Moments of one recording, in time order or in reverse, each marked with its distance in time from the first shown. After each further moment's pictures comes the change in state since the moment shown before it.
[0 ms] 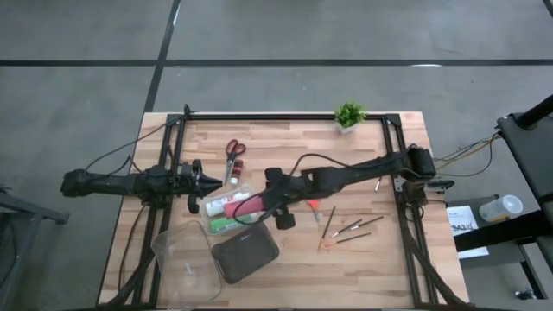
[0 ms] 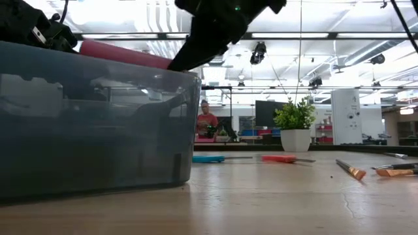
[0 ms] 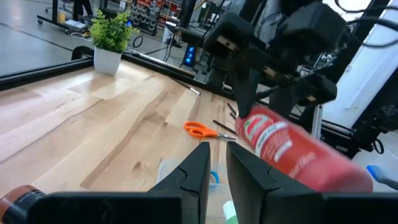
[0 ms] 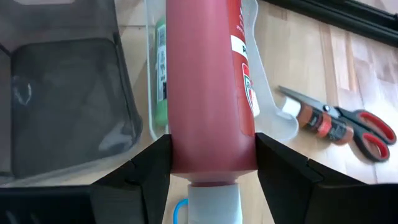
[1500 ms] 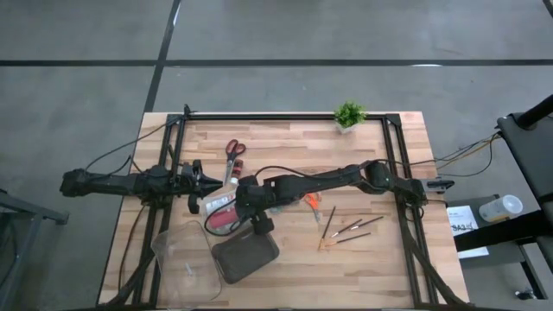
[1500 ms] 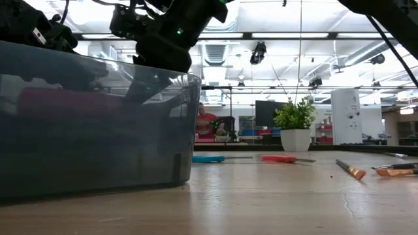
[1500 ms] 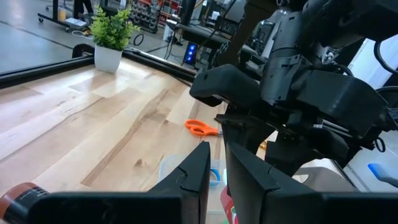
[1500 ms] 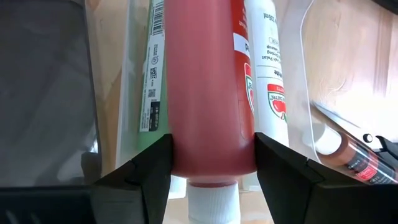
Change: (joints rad) left arm 0.000 0.013 0.000 0.000 0.000 0.000; right arm 0.006 0.431 0.584 -0.367 0.008 -0.102
